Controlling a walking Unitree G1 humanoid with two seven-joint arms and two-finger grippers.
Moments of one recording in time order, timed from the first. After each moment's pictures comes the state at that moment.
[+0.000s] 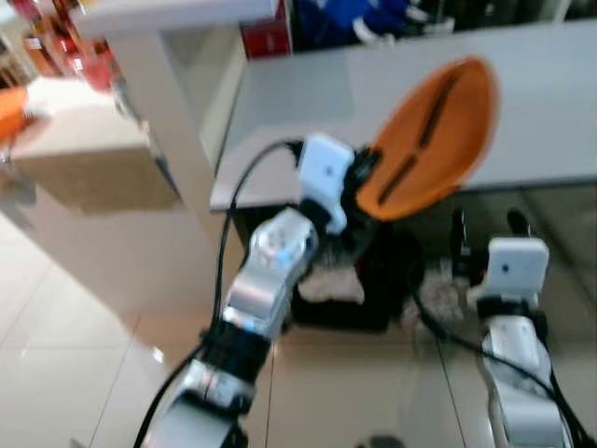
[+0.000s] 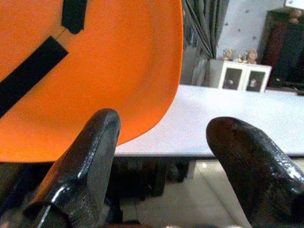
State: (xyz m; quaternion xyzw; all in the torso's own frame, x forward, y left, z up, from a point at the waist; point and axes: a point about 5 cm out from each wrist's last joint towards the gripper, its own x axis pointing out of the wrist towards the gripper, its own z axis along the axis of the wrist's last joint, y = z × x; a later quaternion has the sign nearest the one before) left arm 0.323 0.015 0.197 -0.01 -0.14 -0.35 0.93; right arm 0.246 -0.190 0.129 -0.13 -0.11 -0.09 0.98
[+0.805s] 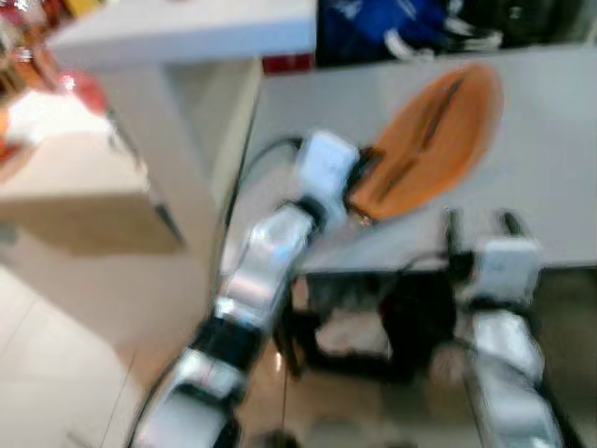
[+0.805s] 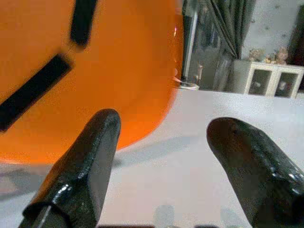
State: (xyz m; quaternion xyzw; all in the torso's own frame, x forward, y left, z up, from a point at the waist) left arm 0.333 0.030 0.188 0.01 -0.12 -0.33 0.94; right arm 0.249 -0.177 0.126 -0.12 -0.11 -0.07 0.98
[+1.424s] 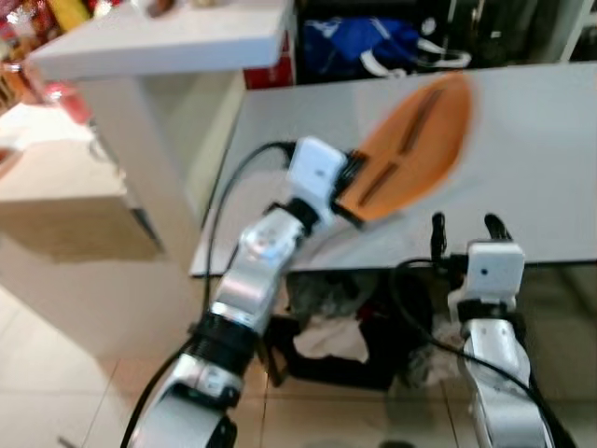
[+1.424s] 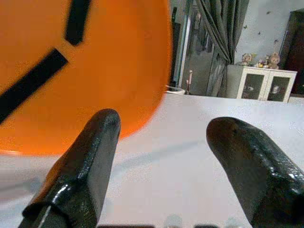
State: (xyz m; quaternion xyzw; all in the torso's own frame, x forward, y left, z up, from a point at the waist) left arm 0.333 0.031 0.190 0.01 -0.13 -0.32 0.94; right arm 0.246 -0.178 0.123 -0.12 -0.11 -0.07 0.98
